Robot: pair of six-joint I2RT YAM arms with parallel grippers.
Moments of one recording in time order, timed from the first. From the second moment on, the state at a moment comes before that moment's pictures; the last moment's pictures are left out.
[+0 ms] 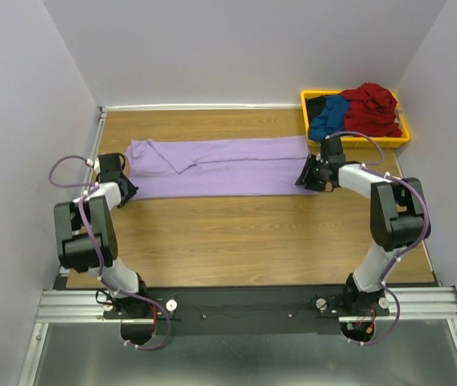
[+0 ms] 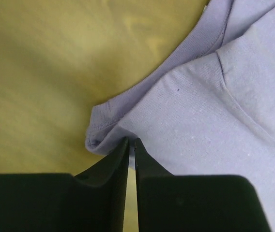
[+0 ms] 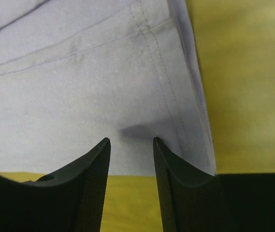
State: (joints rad) left arm 0.21 1.68 0.88 -0.12 -0.11 -0.51; right arm 0.16 1.84 1.08 -0.19 -0.10 0.49
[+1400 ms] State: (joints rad) left arm 0.16 1.96 1.32 -0.09 0.14 -0.70; right arm 0.47 2.03 1.40 -0.15 -0.43 0.60
